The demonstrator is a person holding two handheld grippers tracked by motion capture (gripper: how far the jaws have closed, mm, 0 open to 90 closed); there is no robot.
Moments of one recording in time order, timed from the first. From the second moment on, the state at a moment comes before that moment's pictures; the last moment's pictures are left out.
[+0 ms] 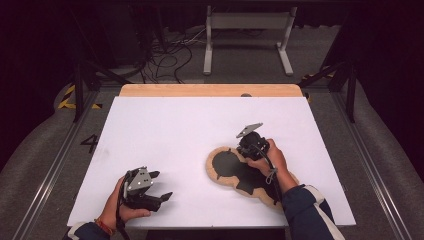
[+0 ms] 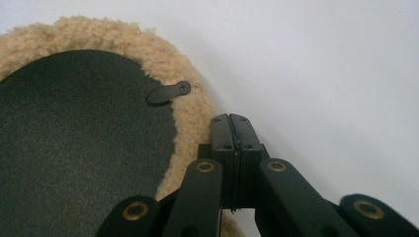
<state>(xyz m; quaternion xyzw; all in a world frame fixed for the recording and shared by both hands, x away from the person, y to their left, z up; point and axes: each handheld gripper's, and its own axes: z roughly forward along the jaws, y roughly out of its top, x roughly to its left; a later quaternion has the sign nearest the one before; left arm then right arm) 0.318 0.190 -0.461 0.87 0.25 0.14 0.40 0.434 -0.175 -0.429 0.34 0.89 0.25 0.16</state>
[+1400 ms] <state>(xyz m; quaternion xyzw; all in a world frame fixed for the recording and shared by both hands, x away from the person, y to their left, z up) 0.367 0.133 -0.456 0.88 0.24 0.12 0.39 0.290 -0.339 -0.418 0.46 0.78 0.36 0.20</state>
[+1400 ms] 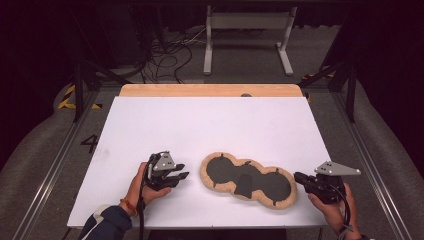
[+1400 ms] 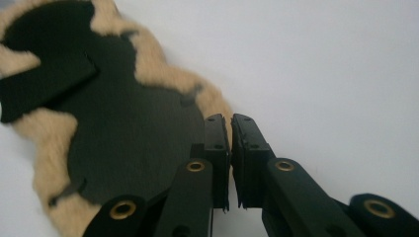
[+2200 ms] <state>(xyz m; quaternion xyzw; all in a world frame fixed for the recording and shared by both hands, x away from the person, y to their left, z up) 0.373 0.112 -0.461 0.89 0.24 0.11 0.37 0.286 -0.340 -0.444 0.51 0.77 0.37 0.15</state>
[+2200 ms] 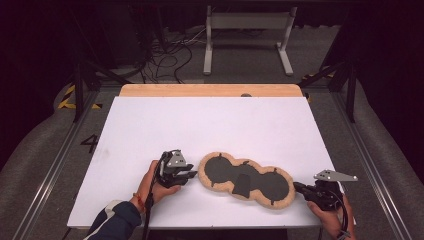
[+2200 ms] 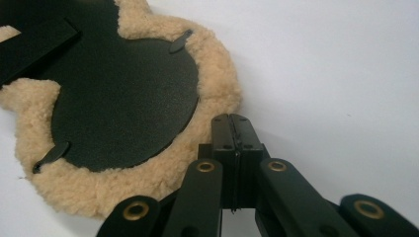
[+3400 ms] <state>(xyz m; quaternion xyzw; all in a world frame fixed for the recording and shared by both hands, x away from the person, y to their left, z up) 0.367 0.154 -0.463 0.88 0.28 0.13 0.36 0.290 -0.300 -0.450 0.44 0.82 0.35 0.14</state>
